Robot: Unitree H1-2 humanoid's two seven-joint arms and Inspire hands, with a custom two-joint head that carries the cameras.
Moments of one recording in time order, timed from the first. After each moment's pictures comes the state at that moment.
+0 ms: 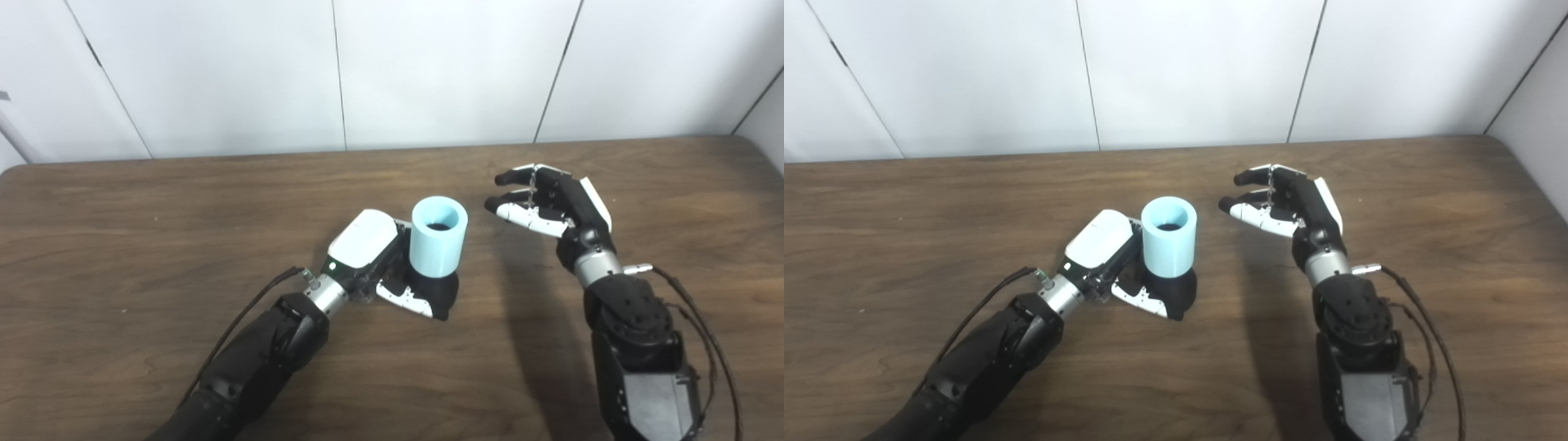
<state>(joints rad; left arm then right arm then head) -0.51 0.20 -0.63 0.47 0.78 -0.37 0.22 -0.21 -0.04 -0.14 -0.23 -0.12 0.48 0.11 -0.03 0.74</state>
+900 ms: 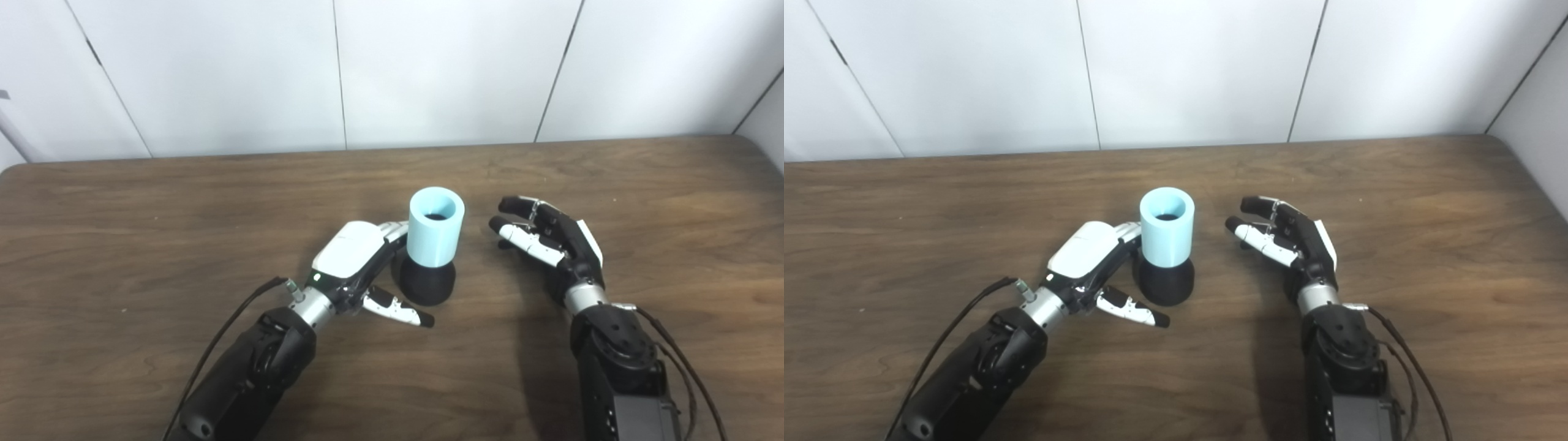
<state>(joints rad) -0.37 0.24 -0.49 0.16 0.73 -0.16 -0.05 -0.17 0.02 -0.17 -0.17 0.01 0.48 0.03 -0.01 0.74</state>
